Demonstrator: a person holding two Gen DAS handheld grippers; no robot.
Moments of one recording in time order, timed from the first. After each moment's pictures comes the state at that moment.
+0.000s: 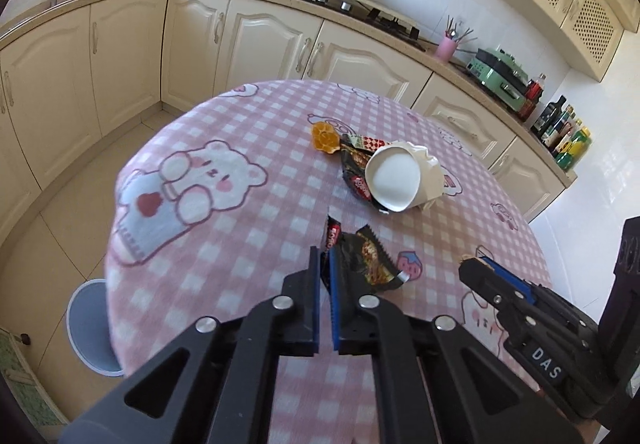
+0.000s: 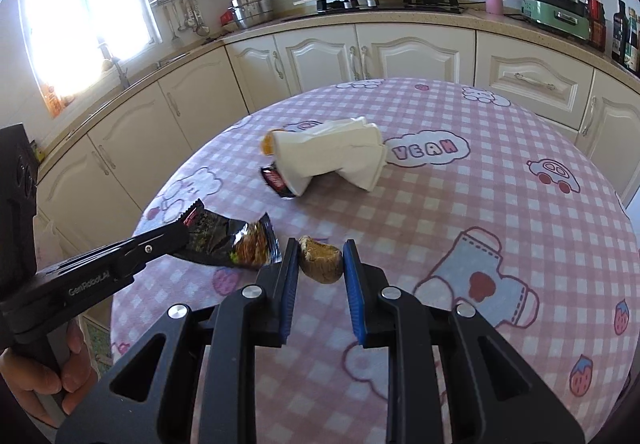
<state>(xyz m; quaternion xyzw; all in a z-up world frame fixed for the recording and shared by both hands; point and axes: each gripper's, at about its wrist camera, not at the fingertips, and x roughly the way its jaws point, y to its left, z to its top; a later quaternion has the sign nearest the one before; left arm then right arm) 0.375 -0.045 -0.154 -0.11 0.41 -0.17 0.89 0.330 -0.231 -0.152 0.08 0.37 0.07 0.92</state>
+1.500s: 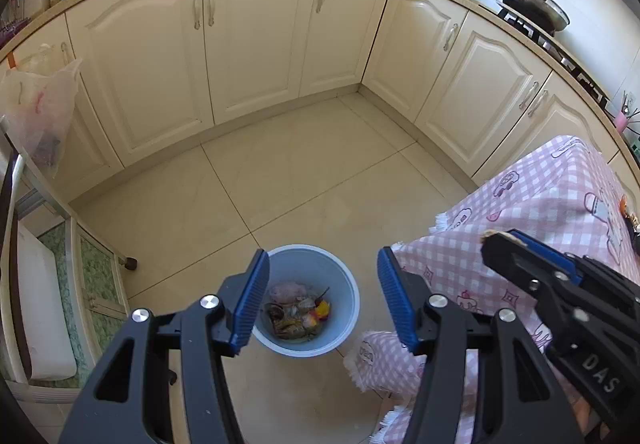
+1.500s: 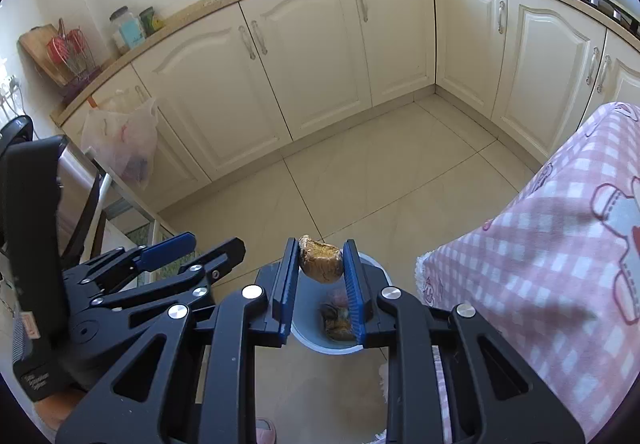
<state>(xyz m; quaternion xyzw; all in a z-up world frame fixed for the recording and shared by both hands) 0.348 0.289 -0.238 -0.15 0.45 0.12 0.87 0.386 0.142 -0.217 -0.03 0.44 0.32 0.84</state>
